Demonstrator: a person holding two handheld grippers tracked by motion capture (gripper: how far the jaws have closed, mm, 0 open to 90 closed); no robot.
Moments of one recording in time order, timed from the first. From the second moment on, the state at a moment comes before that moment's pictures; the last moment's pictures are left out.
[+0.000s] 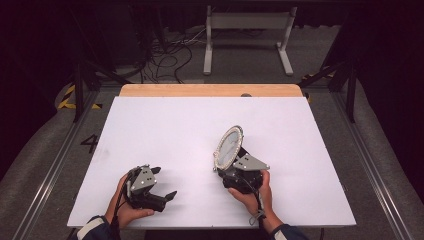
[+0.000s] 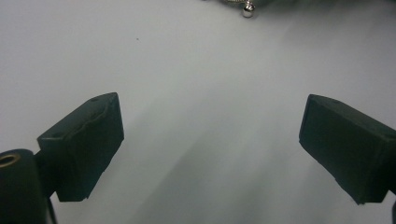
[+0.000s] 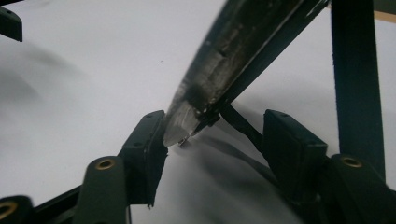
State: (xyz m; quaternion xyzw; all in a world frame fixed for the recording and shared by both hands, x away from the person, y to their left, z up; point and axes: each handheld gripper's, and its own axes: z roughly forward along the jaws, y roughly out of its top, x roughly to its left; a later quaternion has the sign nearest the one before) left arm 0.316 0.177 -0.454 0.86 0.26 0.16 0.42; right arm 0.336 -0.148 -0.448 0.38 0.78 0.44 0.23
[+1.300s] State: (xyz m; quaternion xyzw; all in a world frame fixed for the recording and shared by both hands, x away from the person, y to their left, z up) left arm 0.317 0.178 -0.459 0.86 0.27 0.16 0.40; right arm 0.357 -0.150 -0.440 0.40 0.78 0.45 0.17
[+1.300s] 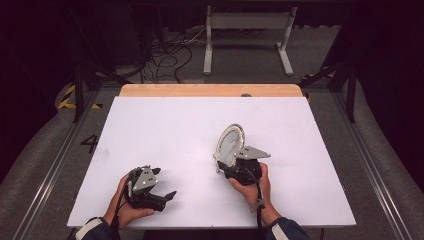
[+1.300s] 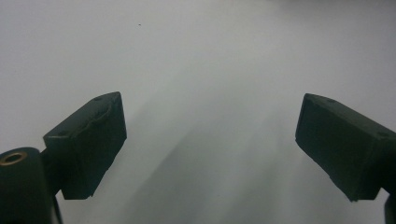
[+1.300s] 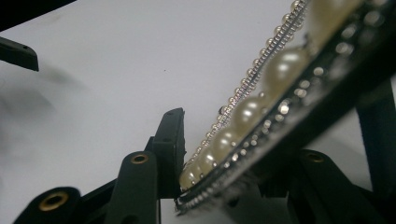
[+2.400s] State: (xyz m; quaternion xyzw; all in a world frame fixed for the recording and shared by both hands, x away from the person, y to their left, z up) left arm 0.336 0.160 -0.454 0.87 0.24 0.15 0.40; right arm 0.368 -0.167 -0.440 0.39 0.77 0.49 0.14
